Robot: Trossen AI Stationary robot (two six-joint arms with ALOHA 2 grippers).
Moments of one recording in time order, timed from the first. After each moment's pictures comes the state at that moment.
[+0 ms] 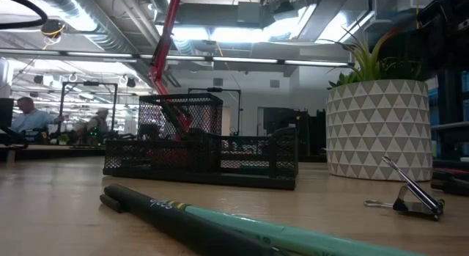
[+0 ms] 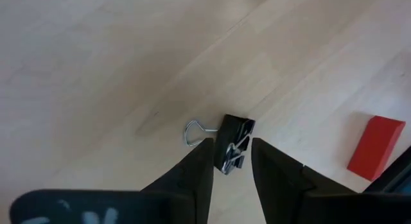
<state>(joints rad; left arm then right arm) -0.98 1.40 0.67 -0.53 -0.23 -1.91 0.00 0.00 0.01 0.10 0.01 0.04</state>
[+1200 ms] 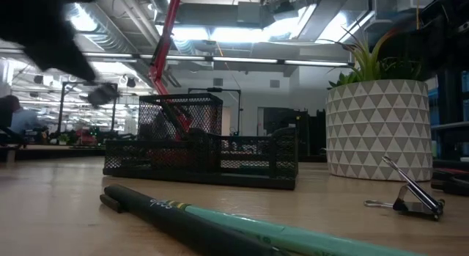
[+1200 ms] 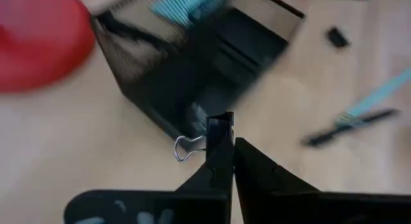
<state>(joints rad) -0.73 1.31 0.71 -0.42 -0.70 -1.02 0.00 0.00 0.01 0.10 0.01 -0.01</state>
